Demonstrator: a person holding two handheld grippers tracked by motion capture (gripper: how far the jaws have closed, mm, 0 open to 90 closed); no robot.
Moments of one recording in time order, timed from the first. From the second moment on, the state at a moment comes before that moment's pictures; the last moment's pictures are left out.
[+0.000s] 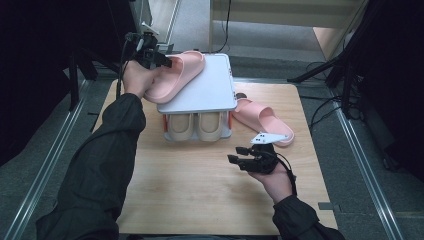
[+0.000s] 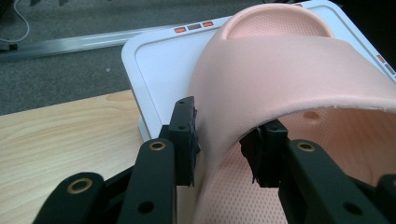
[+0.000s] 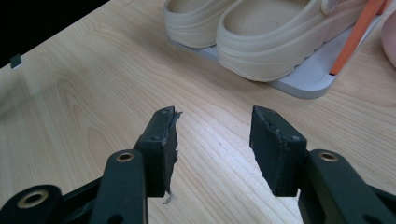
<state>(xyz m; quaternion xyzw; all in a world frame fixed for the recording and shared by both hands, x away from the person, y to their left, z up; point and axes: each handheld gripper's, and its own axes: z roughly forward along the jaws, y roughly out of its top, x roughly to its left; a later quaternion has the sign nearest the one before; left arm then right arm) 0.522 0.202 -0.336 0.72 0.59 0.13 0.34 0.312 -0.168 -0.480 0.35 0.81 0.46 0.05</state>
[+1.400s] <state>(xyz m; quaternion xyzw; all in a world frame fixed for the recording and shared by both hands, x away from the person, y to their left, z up) 0.486 0.214 -0.320 0.73 0.56 0.09 0.39 0.318 -0.172 -0.477 0.35 0.81 0.47 0.05</state>
